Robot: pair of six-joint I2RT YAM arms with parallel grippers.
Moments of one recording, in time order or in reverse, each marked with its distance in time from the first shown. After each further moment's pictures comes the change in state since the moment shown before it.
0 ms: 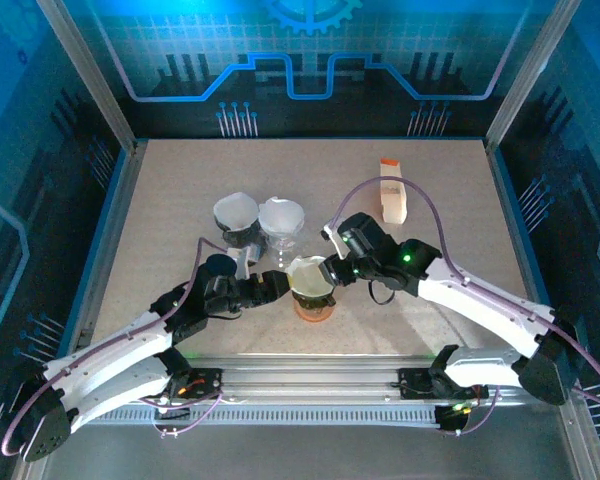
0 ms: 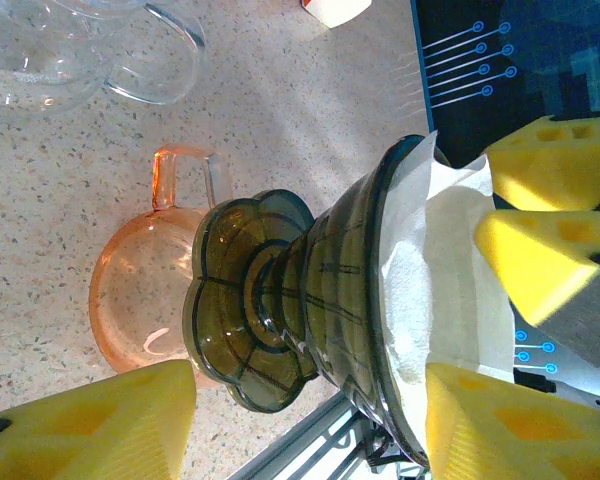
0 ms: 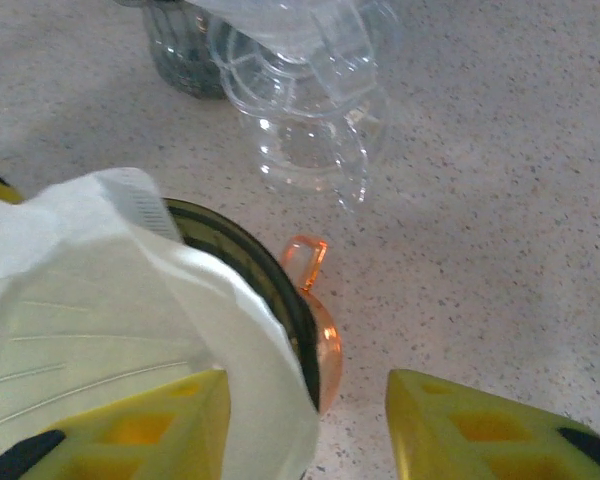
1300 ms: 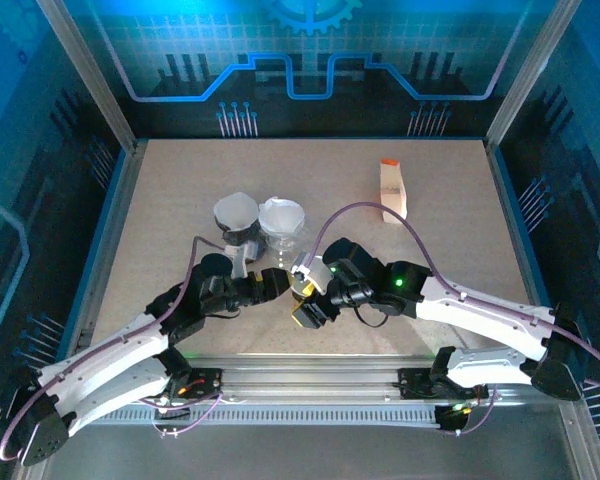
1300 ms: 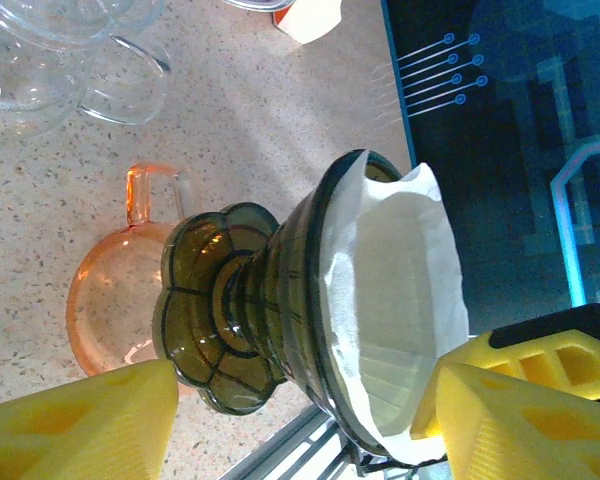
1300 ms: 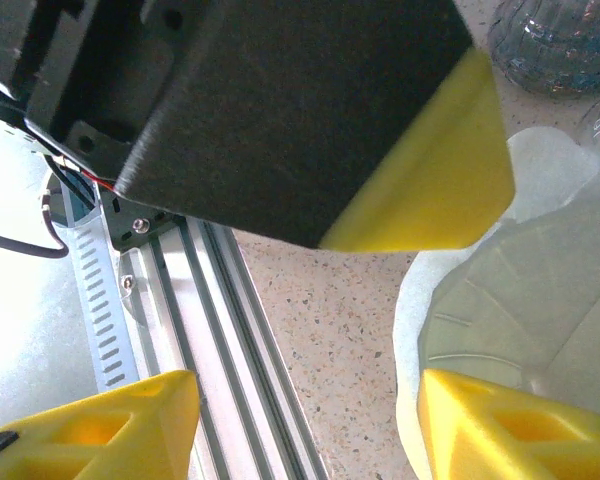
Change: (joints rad) left arm 0.000 -0.038 0.014 -0.005 -0.001 0.007; right arm 0.204 -0.042 -0.070 0.132 -0.302 -0.072
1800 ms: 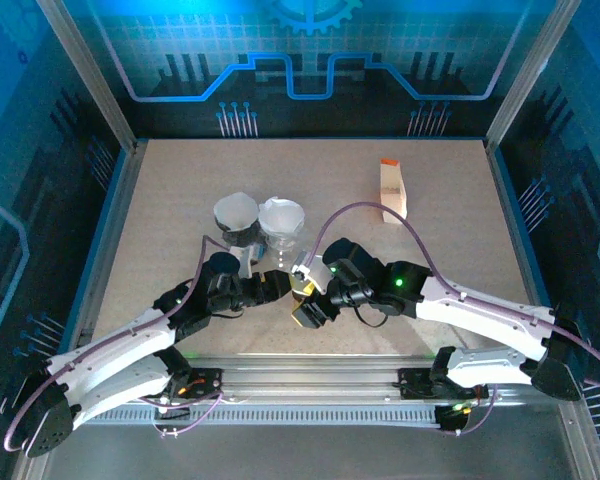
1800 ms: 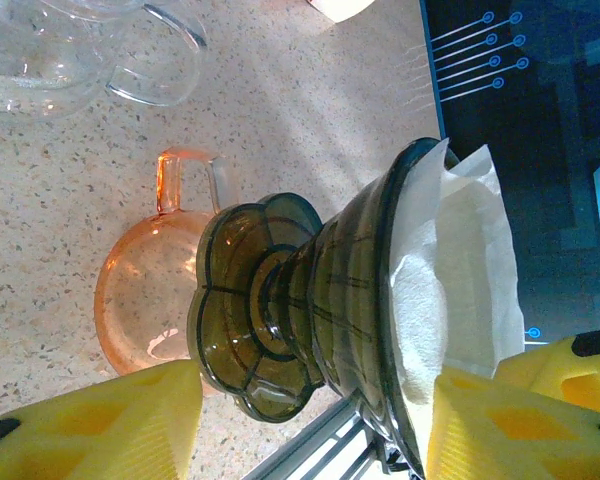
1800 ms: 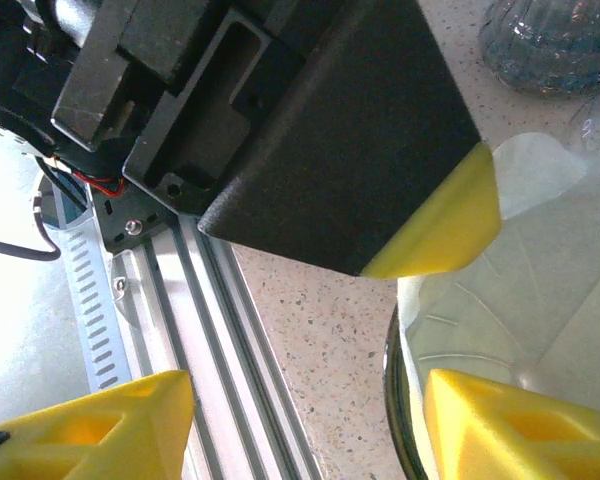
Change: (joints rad) left arm 0.000 0.074 0.000 0.007 0.001 0.019; right arm 0.000 0.000 0.000 -0.001 0.010 0.000
